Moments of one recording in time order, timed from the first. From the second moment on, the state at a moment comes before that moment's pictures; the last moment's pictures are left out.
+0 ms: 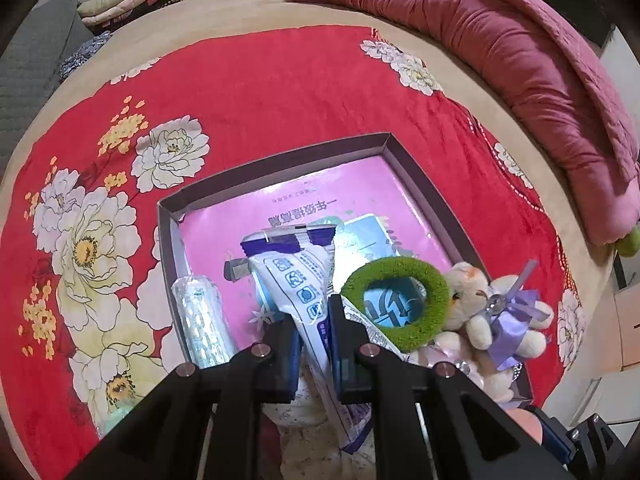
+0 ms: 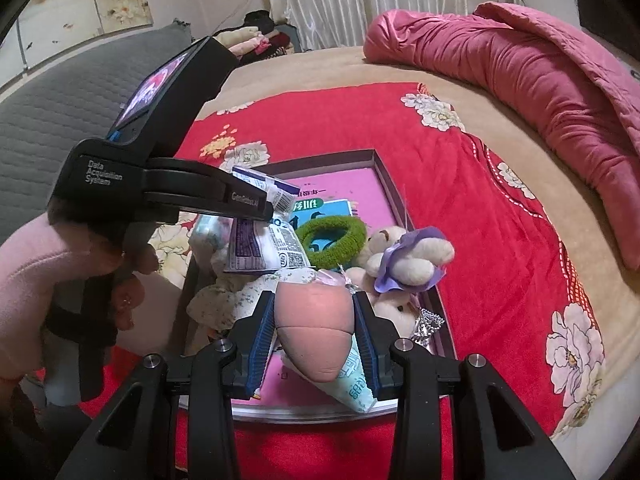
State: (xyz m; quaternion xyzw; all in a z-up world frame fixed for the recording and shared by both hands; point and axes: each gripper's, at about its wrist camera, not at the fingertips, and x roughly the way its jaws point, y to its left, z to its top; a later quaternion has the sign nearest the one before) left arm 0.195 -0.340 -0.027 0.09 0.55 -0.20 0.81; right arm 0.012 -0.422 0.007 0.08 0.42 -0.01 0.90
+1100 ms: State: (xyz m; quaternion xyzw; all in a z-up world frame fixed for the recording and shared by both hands) left arm 0.194 -0.339 -0.036 0.09 0.55 -0.20 0.81; right arm 0.025 -0.396 -0.036 0.05 0.43 0.01 0.90
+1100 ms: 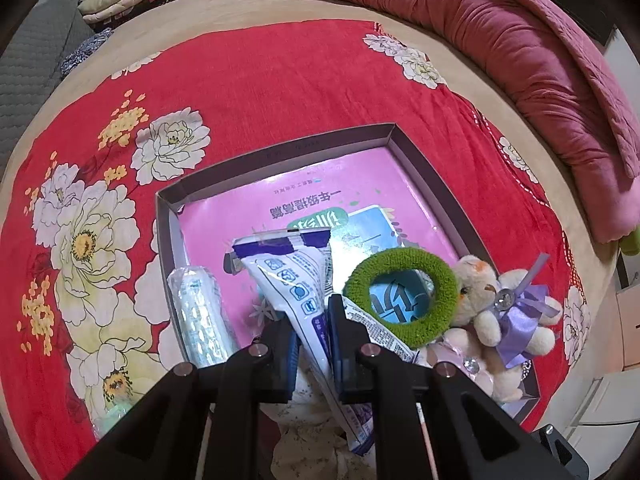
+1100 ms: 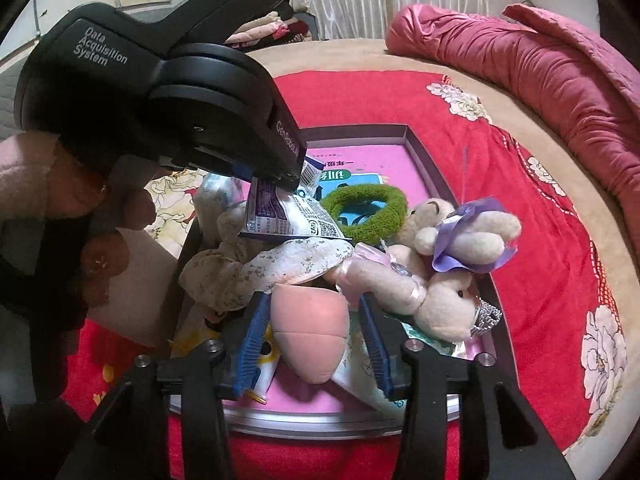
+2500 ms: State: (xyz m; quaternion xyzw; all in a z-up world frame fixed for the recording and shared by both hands) left arm 0.189 -0.343 -0.041 0.07 0.56 -0.22 0.80; right arm 0.010 -0.433 -0.013 0.12 0.40 -0.04 0.91
